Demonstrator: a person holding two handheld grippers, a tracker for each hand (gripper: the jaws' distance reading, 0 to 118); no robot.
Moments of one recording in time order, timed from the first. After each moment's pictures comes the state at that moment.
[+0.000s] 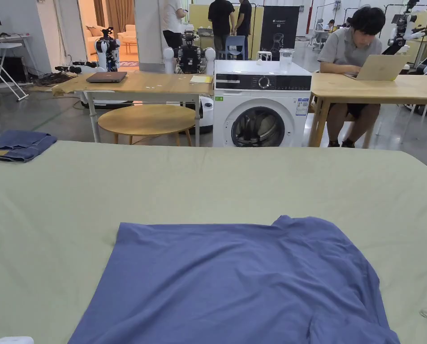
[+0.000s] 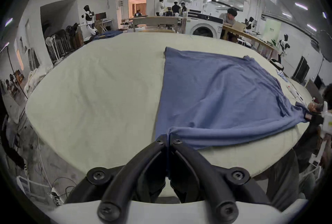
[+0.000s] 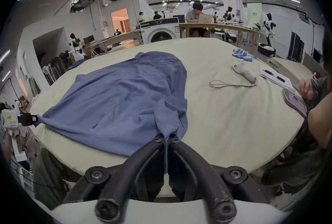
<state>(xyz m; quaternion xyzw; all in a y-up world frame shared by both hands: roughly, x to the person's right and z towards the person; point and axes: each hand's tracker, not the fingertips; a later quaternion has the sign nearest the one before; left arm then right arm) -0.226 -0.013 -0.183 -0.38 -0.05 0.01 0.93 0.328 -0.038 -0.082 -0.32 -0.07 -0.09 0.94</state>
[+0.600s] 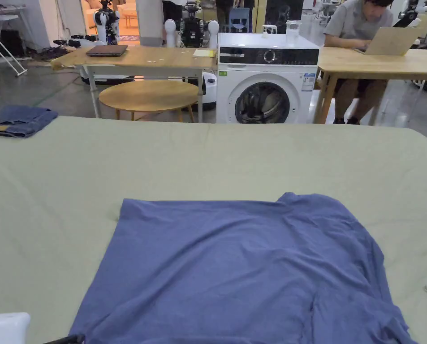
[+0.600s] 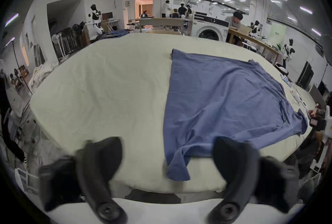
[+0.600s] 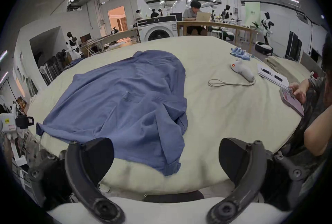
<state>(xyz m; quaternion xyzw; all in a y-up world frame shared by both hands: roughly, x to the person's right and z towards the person) -0.230 -0.001 -0.168 -0.37 -0.02 0.02 0.93 0.325 -0.031 -0.079 -0.34 -0.08 -0.09 0.93</state>
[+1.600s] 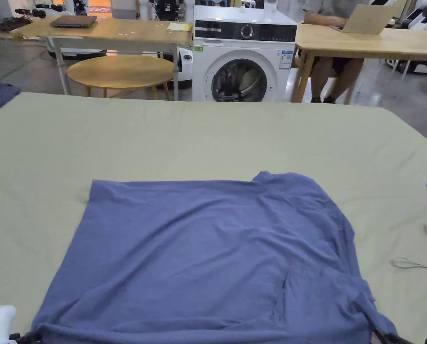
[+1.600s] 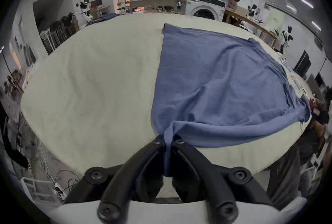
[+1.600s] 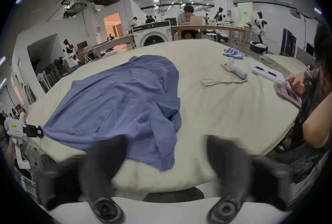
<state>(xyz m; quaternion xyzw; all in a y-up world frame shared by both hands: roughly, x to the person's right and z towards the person) -0.227 -0.045 -0.202 -0.44 -0.06 0.00 0.90 0.326 -0.036 -0.065 -0.32 -0.09 -0.11 0.94</state>
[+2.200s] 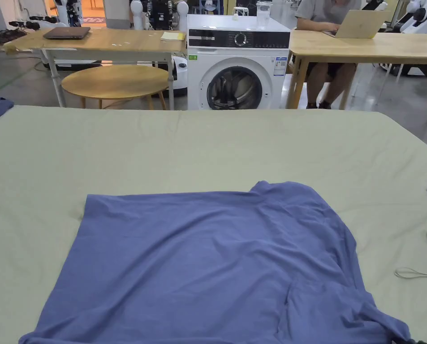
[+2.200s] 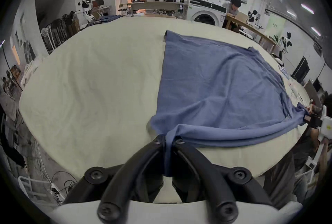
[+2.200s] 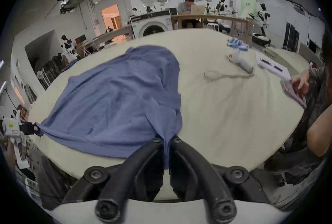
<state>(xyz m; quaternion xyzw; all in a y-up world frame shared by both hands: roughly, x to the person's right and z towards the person) -0.232 -0.020 -0.213 -0.43 -0.06 0.02 0.90 0.336 -0.031 -0.096 -0.34 -0.09 -0.11 0.93</state>
